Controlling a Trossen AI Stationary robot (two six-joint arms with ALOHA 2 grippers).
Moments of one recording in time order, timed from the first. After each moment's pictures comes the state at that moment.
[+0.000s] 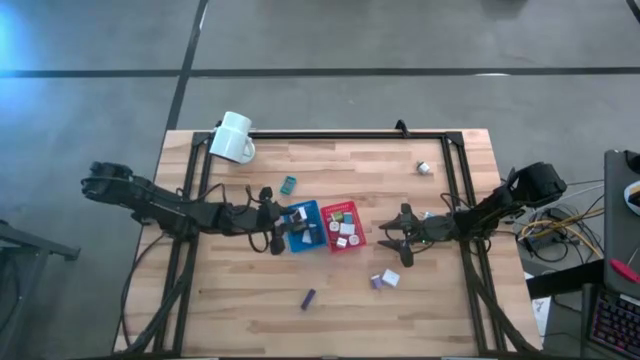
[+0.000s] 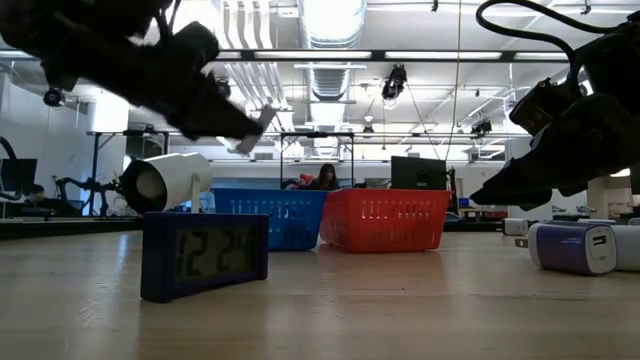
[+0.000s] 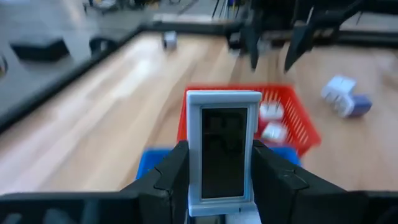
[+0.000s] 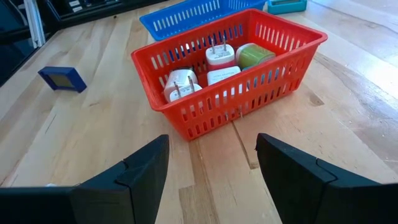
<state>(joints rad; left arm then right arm) -0.16 1.31 0.42 0.48 -0.39 -0.13 0.25 1.44 0.01 1.05 0.29 0.38</state>
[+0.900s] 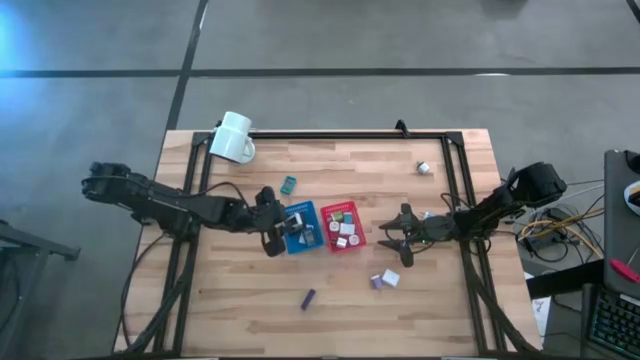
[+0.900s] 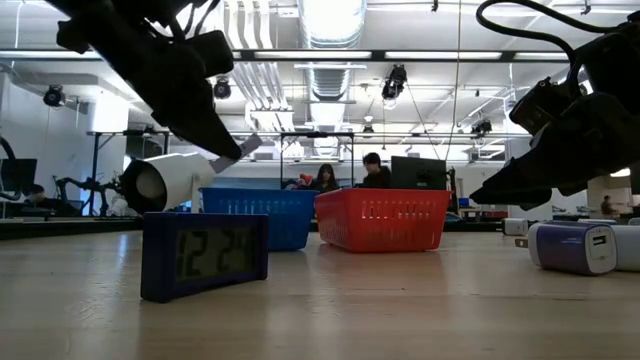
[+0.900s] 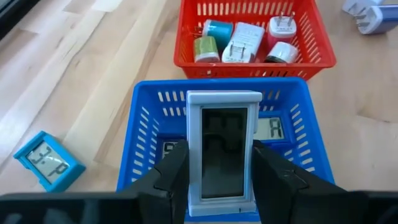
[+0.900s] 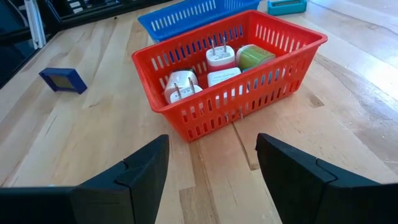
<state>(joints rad) -0.14 1.31 0.65 -0.14 -0.30 -0.26 0.25 1.44 0.01 1.06 0.29 0.38</state>
